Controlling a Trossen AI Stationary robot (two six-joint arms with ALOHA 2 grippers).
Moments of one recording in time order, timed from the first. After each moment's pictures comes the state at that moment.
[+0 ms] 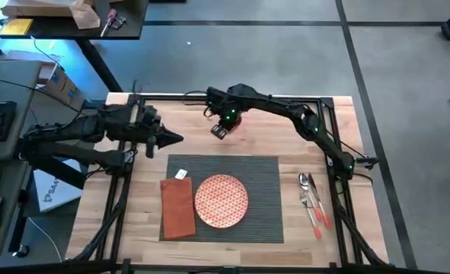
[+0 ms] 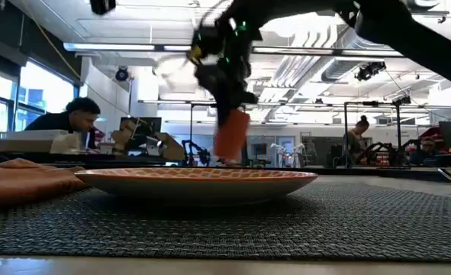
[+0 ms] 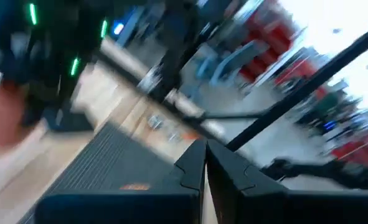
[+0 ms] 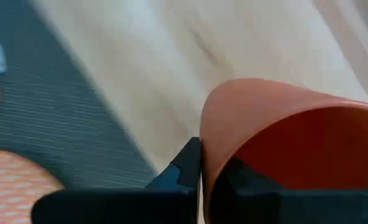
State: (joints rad) left arm 0.06 0.75 0.93 -0.31 0.05 -0.66; right arm -0.29 2.36 2.33 -1.25 -0.12 0.31
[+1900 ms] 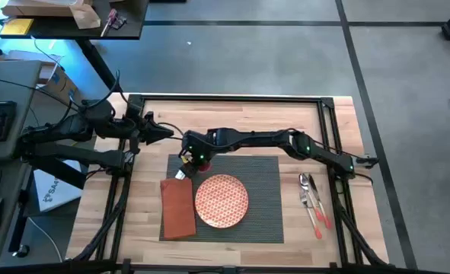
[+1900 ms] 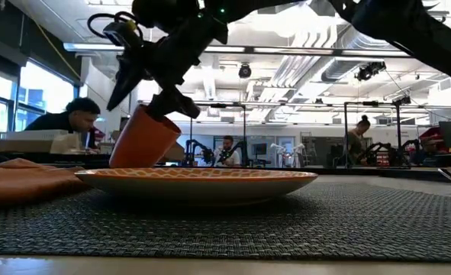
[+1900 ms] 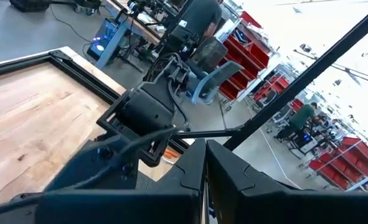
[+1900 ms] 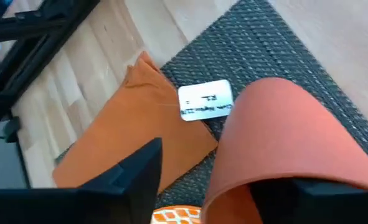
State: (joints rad) left arm 0.07 0.70 0.97 -0.35 0.07 -0.67; right arm -0.05 2.48 2.34 -0.78 -0.22 0.64
